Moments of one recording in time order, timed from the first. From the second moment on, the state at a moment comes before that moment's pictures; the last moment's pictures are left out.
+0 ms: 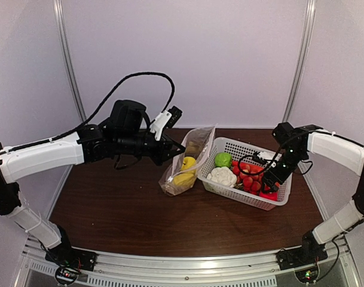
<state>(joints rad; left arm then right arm) -0.92 1.48 1.28 -0.25 0.21 -0.12 0.28 1.42 1.09 -1.05 -0.14 -0.42</state>
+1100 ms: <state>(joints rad) -0.92 1.47 1.27 -0.25 0.20 -0.12 0.28 1.43 1.30 -1.20 -0.17 -0.45</state>
